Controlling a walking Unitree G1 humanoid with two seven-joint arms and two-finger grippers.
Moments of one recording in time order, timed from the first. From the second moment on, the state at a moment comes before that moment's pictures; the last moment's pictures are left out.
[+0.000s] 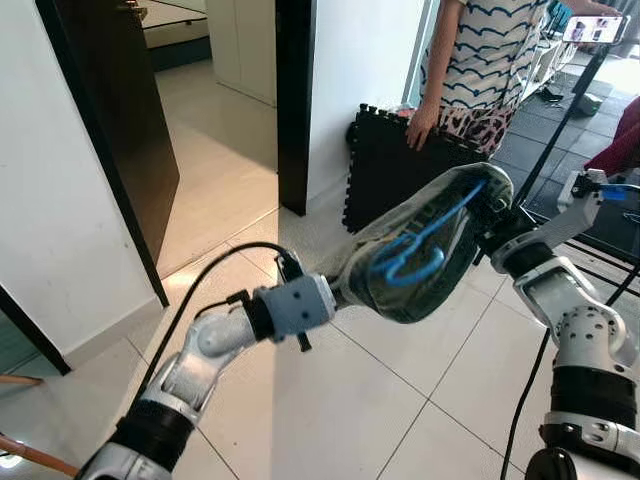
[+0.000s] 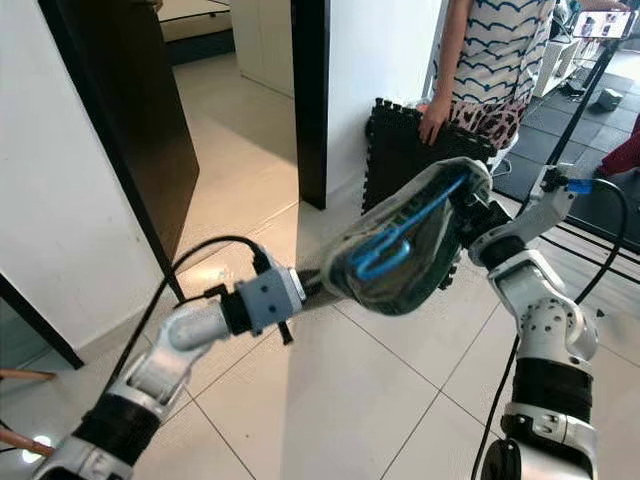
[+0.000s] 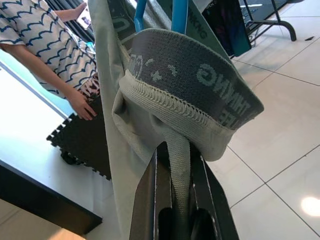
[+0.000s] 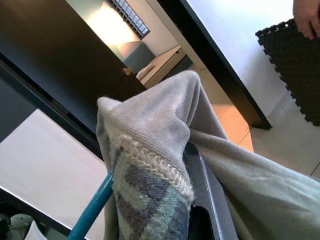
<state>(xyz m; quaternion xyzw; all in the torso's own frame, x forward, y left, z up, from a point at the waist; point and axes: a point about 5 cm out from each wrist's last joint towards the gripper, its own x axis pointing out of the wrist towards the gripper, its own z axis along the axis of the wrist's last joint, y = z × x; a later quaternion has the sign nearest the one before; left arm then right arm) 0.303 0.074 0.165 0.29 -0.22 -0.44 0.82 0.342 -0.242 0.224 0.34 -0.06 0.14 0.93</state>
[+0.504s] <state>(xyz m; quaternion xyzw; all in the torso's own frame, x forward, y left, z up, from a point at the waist) 0.307 0.108 0.159 0.34 -0.16 -0.47 0.80 0.324 -0.274 0.218 0.25 -0.03 0.12 0.96</state>
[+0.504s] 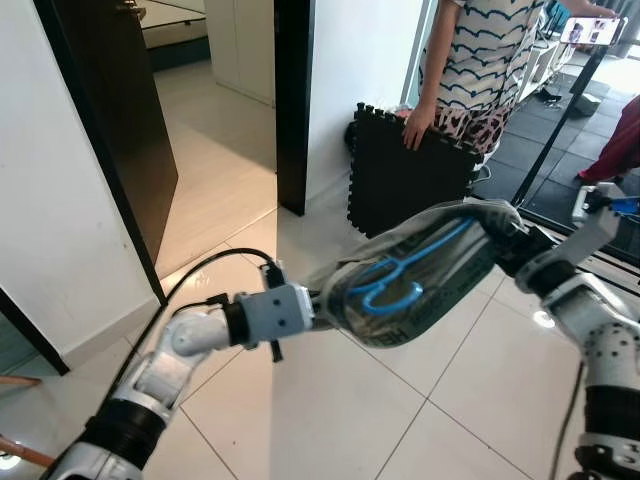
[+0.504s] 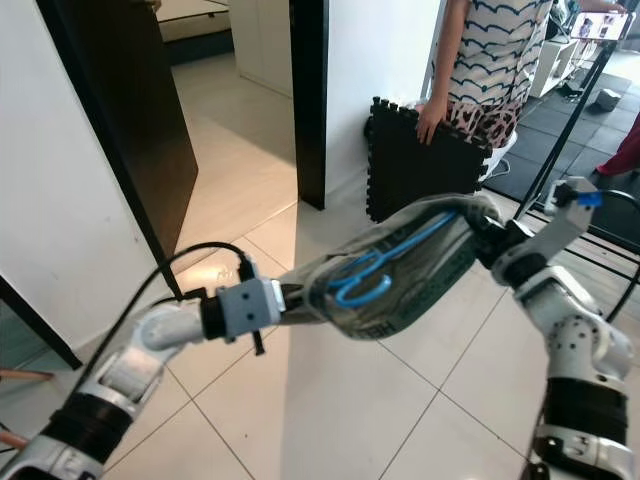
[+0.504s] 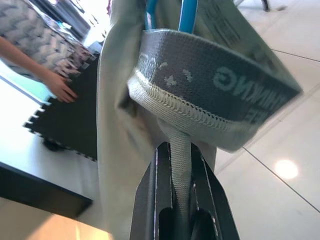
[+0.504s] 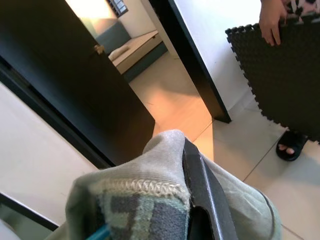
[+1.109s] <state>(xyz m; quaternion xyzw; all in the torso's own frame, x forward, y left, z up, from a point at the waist) 0.319 0.122 0.151 0.34 -0.07 -0.46 0.81 0.323 -0.261 0.221 0.22 -0.02 0.17 0.96</state>
